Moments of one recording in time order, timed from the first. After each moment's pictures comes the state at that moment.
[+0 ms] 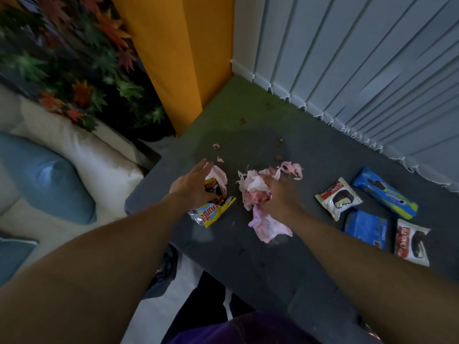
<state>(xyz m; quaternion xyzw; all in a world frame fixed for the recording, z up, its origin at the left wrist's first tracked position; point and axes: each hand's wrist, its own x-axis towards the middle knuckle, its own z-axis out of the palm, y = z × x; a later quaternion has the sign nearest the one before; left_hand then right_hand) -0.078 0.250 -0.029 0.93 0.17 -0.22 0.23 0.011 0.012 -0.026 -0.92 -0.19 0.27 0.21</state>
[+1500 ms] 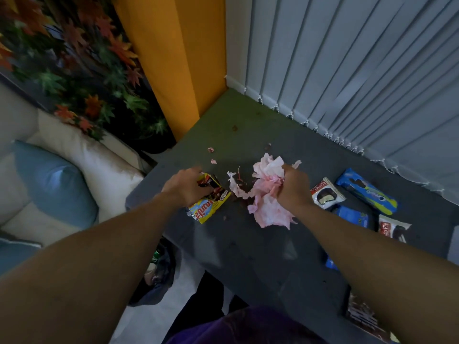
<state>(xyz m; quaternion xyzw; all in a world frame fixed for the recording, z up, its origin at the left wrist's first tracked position) -0.093 0.226 0.013 0.92 0.24 -0.17 0.27 0.027 -0.030 0.004 -0.94 -0.19 0.13 0.25</state>
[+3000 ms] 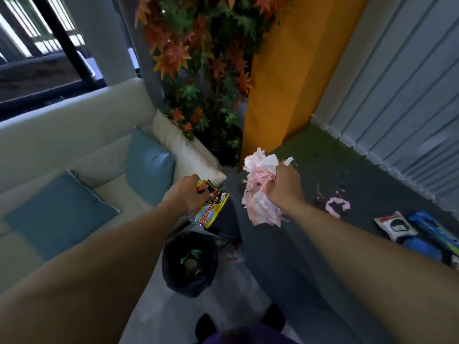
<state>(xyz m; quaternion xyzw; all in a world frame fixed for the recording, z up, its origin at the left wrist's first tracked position) -0.355 0.335 0.086 0.89 0.39 -0.05 0.24 -0.178 0.155 0.106 -0.89 -0.34 0.10 0.30</state>
